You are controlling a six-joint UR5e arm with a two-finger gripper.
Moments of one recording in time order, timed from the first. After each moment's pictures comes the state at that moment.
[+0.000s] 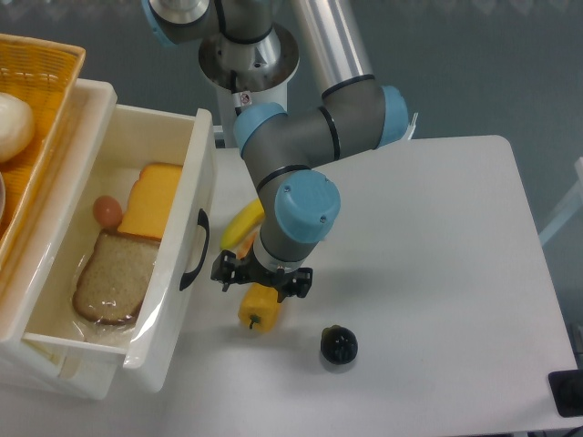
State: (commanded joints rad) arm 2.36 -2.01 -1.57 -1.22 1.30 0.48
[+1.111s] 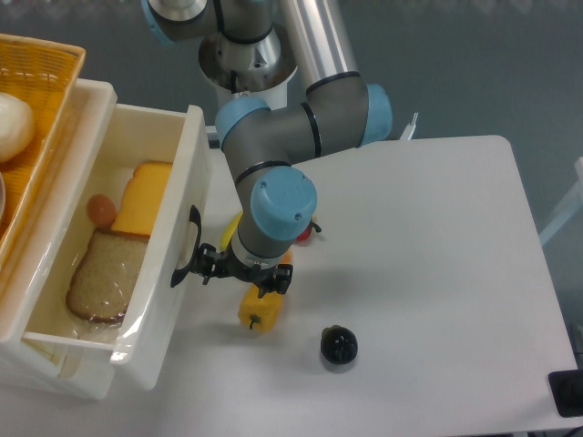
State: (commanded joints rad) arm 2.33 -1.98 -1.57 -1.28 1.28 0.49
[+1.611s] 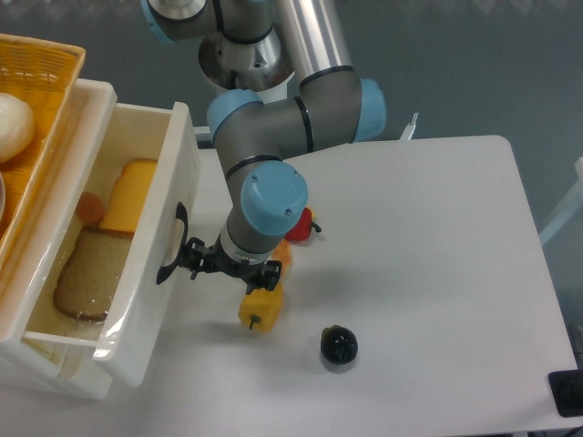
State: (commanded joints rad) arm 2.29 -1.96 -1.57 -1.27 1.27 0.49
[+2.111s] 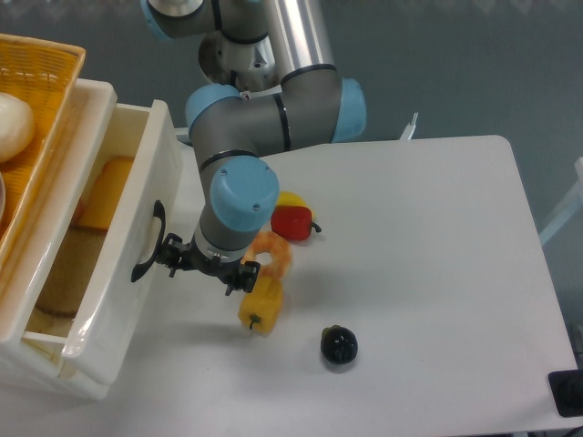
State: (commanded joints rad) arm 2.24 -1.97 -1.56 -1.26 1.28 0.51
